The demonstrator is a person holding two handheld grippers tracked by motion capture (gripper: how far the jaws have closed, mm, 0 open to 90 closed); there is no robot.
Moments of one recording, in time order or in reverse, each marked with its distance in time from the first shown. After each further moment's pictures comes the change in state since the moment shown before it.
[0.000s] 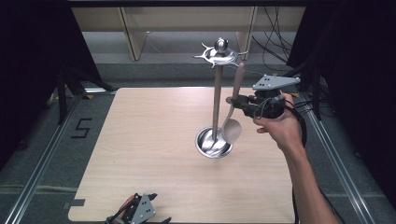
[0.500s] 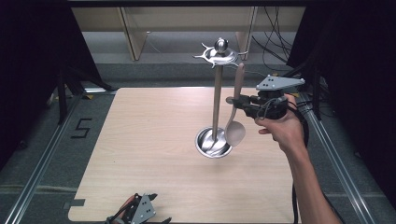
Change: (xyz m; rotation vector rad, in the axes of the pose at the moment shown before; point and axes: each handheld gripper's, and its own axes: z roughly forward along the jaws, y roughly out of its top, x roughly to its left) left arm -0.002 0.000 0.001 -0.009 -0.001 -0.010; right arm -0.002 -0.002 -0.006 -0.016 0.024 0.017
